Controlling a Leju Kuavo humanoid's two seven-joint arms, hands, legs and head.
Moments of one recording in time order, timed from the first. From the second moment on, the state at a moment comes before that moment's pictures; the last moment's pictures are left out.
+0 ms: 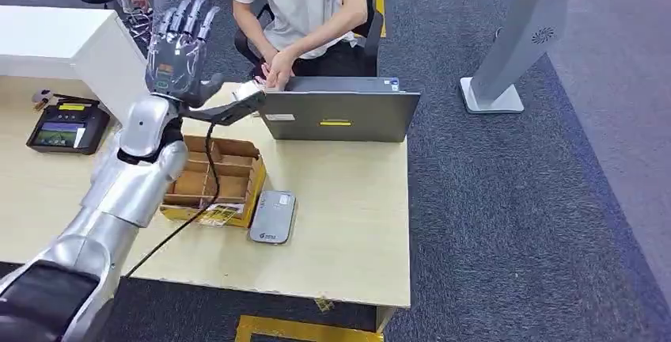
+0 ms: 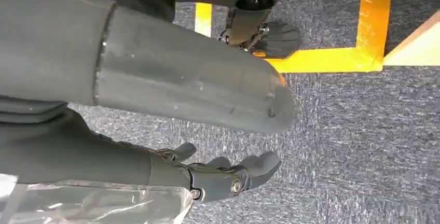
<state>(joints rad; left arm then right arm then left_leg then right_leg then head) -0.77 0.18 -0.38 -1.02 -1.27 0.31 0.06 -0.11 0.15 -0.30 -0.21 0.34 -0.30 -0.11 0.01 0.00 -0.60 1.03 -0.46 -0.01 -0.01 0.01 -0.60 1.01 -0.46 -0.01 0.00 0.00</state>
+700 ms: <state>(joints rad) -0.08 0.36 -0.36 -1.61 -1.22 0.31 -0.02 -0.06 0.15 -0.38 -0.21 0.31 -0.31 -0.16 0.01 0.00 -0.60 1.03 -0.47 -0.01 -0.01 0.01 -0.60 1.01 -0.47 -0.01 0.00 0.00</state>
